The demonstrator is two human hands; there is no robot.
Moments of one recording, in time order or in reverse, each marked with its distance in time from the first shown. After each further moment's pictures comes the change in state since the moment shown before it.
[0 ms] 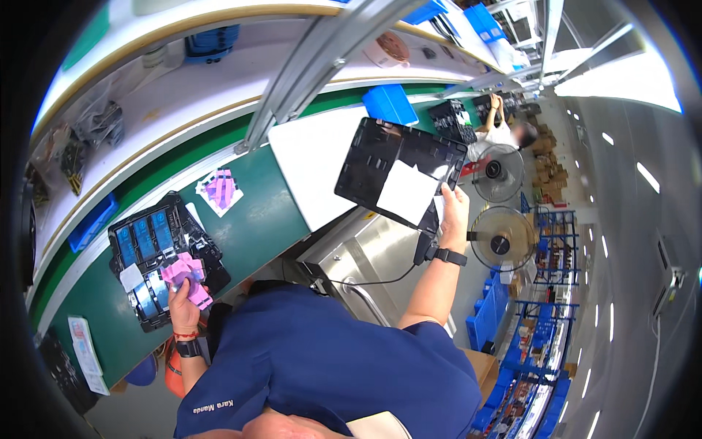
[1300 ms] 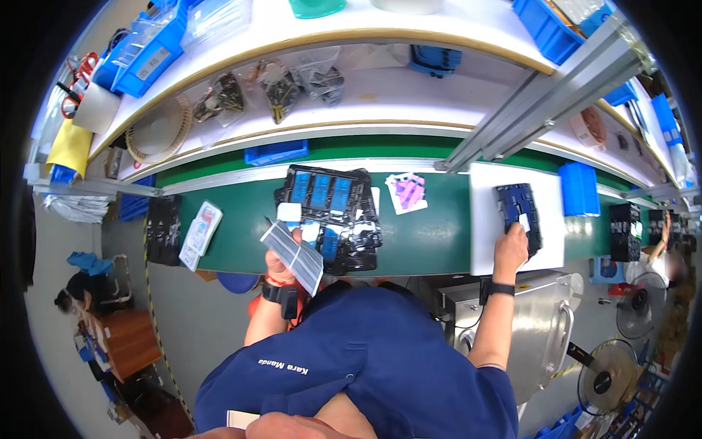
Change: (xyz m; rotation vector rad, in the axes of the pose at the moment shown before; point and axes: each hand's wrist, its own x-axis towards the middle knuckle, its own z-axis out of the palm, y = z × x) left_hand -0.040 0.071 0.028 -0.224 -0.379 0.352; right_hand -0.023 0.119 0.206 -1.309 -0.059 -0.650
